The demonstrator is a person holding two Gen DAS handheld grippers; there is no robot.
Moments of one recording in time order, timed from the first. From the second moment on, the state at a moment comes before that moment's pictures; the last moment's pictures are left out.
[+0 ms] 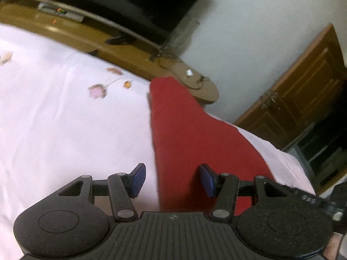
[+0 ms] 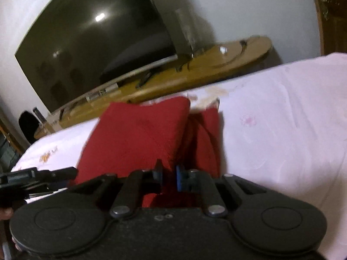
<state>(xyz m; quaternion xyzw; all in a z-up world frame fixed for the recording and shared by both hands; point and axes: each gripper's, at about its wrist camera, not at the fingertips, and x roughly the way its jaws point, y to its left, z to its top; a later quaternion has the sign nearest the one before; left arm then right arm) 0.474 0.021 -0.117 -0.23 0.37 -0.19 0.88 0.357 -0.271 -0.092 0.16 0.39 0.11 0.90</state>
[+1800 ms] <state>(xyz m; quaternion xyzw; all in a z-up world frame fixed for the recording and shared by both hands) 0.440 -0.039 -0.112 -0.06 0.41 -0.22 0.88 0.320 -0.262 -0.084 0.03 0.43 0.11 0.90</state>
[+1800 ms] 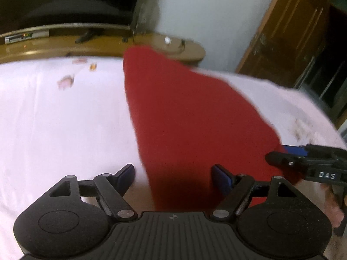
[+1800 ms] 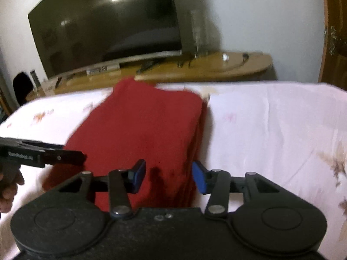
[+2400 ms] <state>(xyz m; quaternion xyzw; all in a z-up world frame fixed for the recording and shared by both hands) 0.410 -0.029 -0.103 -0.03 0.41 -0.22 0.89 0.305 -0.278 -0.098 0.06 0.46 0.08 0.88</state>
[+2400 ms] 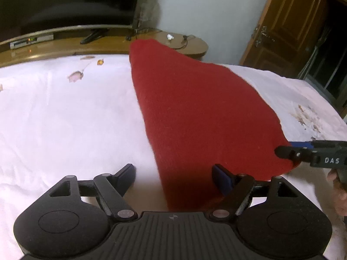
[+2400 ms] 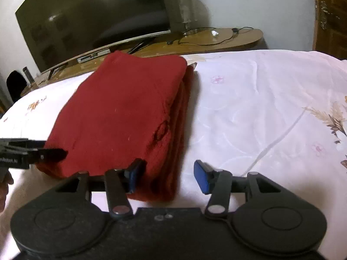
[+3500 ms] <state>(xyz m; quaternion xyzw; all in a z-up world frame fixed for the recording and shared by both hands) 0.515 -0.008 -0.144 -0.23 0.44 -0.30 0.81 0.386 -0.353 -0.149 0.35 0.44 0.14 0.81</state>
